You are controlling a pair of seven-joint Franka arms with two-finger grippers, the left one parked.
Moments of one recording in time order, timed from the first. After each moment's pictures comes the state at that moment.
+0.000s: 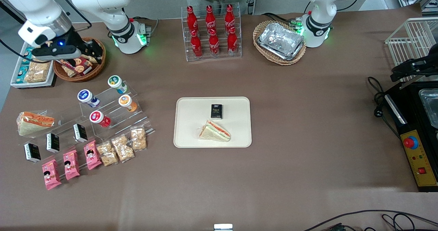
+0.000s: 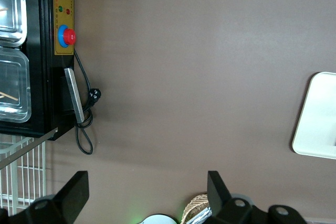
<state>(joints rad) 0.07 -0.60 0.05 -2.37 -0.03 1.84 0.04</state>
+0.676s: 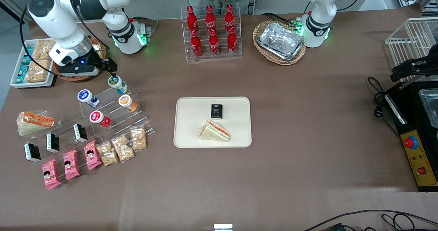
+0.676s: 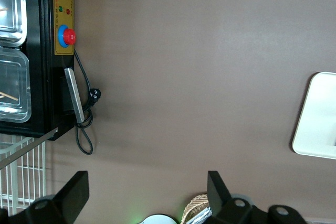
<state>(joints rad) 0.07 -0.58 0.05 -2.64 0.00 2.12 0.11</state>
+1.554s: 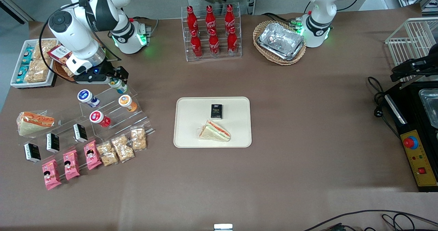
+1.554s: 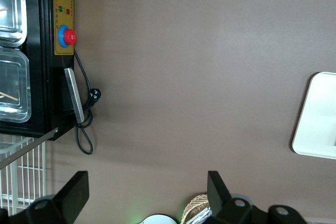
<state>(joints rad) 0.12 -0.48 0.05 -2.70 0.03 2.28 0.21</state>
